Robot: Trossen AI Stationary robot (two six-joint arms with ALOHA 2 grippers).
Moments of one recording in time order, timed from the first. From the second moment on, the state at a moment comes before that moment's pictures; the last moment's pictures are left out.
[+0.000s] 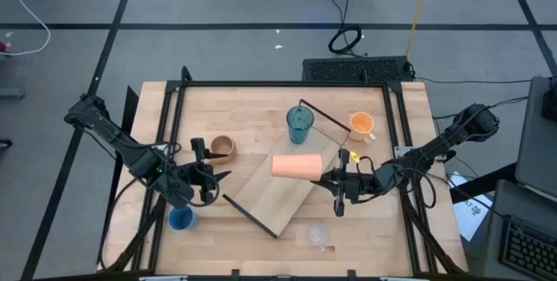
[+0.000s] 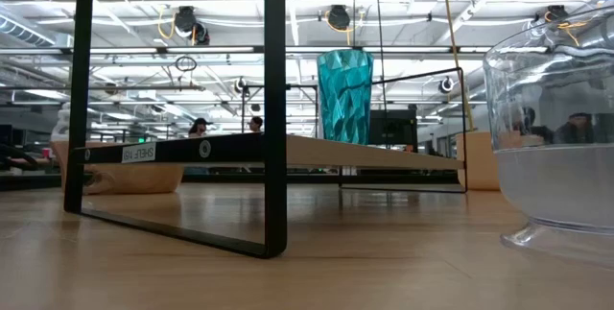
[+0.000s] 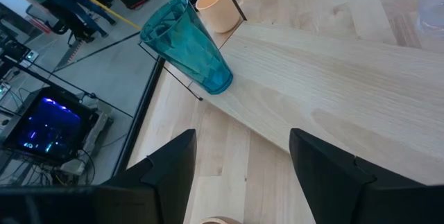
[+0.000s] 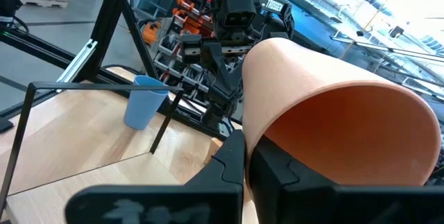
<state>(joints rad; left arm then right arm) -0.65 1.10 0.93 -0.68 -0.89 -0.18 0.52 1.27 0.53 0.79 0.57 -0.51</state>
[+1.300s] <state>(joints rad) -0.65 1.10 0.93 -0.68 -0.89 -0.19 0.51 1.27 0.93 0.16 0.82 0.13</state>
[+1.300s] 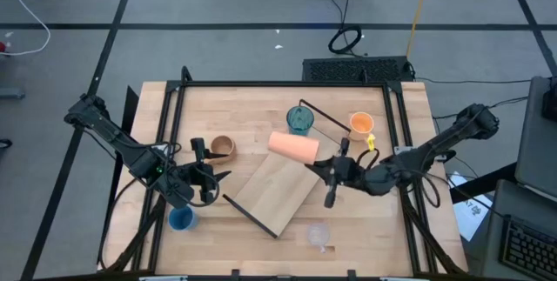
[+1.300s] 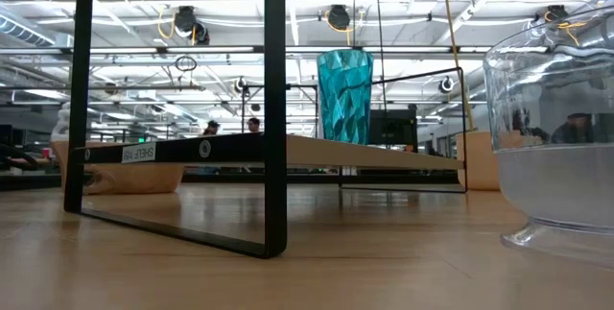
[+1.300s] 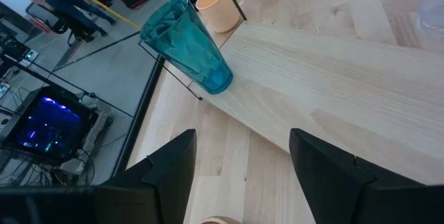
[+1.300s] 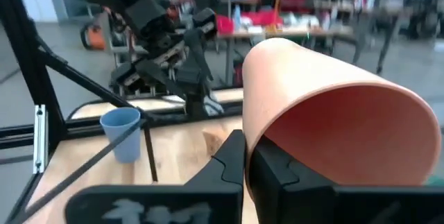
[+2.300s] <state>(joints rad) -0.65 1.10 0.93 -0.68 -0.89 -0.18 0.36 1.48 1.79 -1.18 0.45 0.73</state>
